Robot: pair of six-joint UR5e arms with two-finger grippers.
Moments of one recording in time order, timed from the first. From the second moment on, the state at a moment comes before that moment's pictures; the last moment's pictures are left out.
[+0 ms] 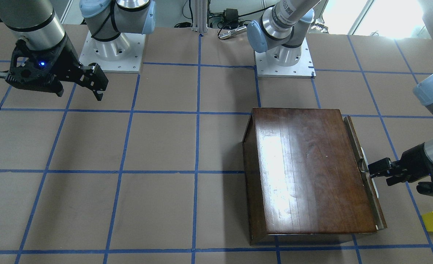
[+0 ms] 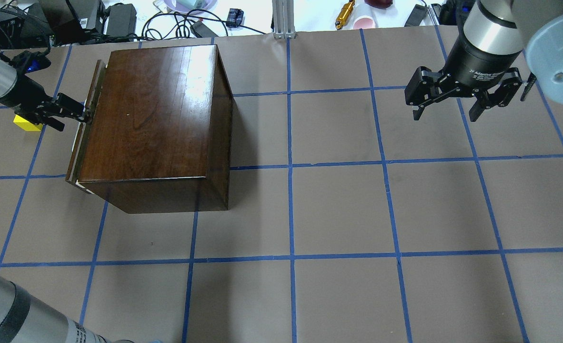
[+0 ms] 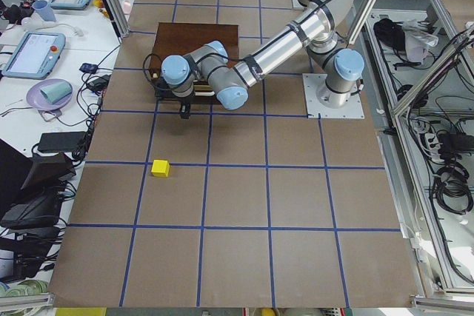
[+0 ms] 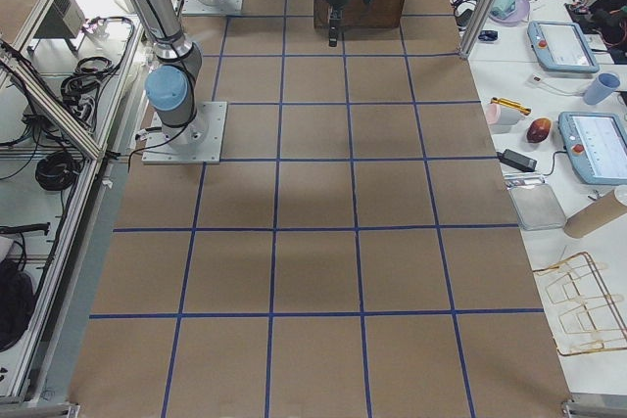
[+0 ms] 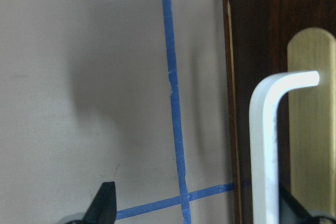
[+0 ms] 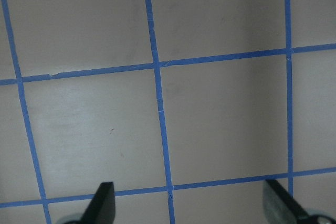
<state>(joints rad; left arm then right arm) -1.03 -2.02 -1.53 -1.28 1.33 0.62 1.52 -1.59 1.63 -1.60 -1.59 0.04</state>
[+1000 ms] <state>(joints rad) -0.99 -2.02 -1.53 -1.28 1.33 0.65 1.52 -1.59 1.63 -1.60 -1.59 0.04</state>
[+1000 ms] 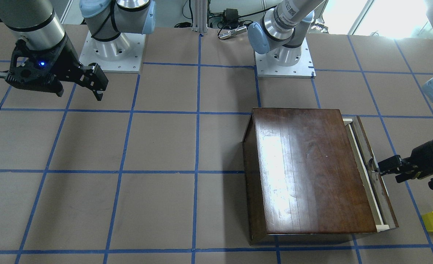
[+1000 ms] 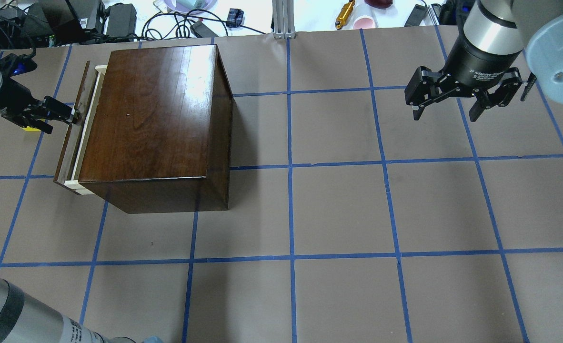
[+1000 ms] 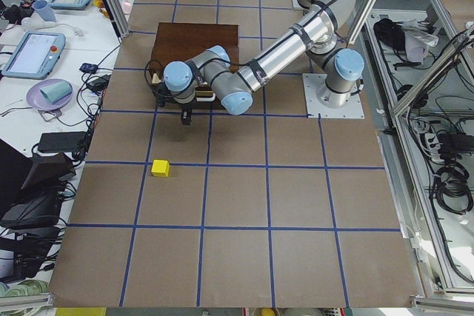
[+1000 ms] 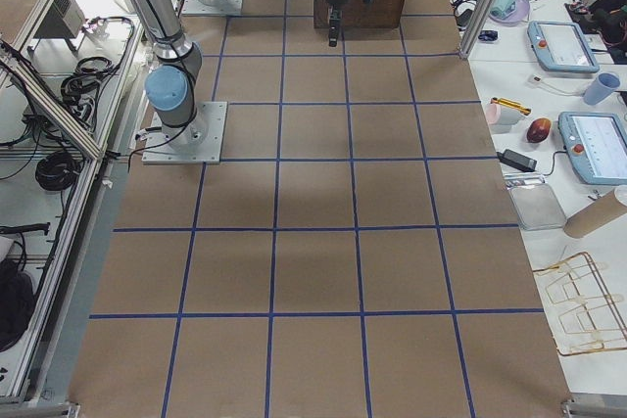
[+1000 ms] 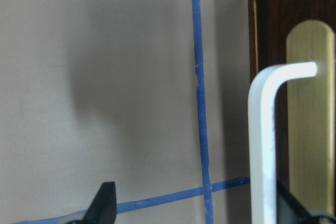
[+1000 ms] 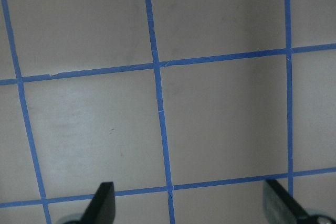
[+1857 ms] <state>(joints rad) -0.97 -2.02 -1.51 -1.28 1.36 0.68 1.52 -1.59 1.63 -1.60 -1.59 0.04</state>
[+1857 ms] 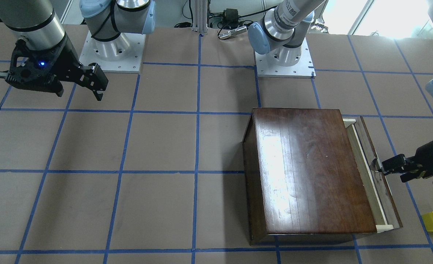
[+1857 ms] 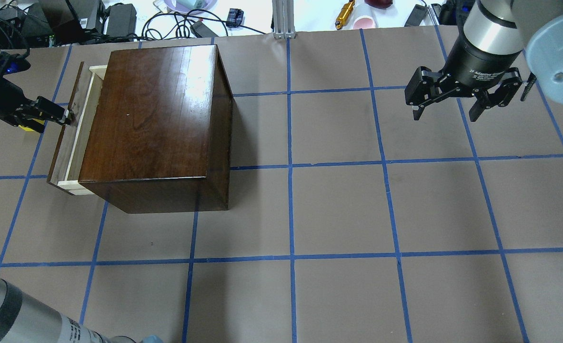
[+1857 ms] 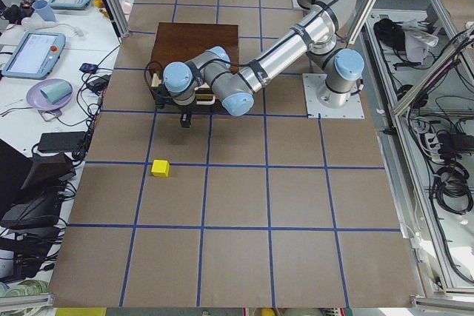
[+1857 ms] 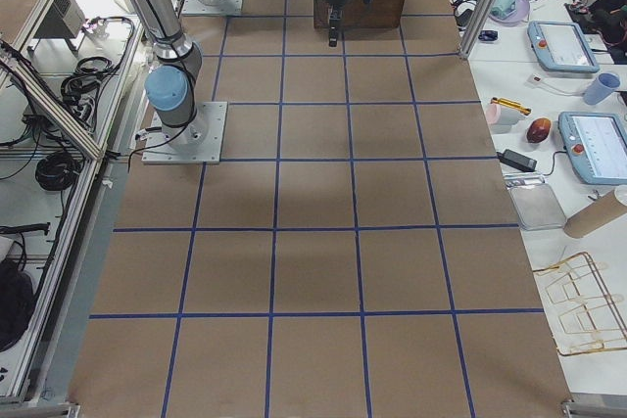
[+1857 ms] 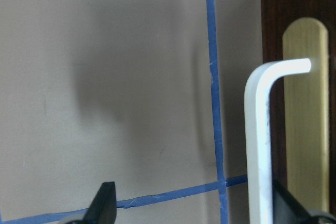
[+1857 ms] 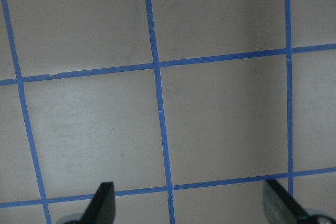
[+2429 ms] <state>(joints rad) -0.95 -2.02 -1.51 -1.28 1.37 0.71 1.52 -1.59 1.63 -1.60 -1.59 0.04</state>
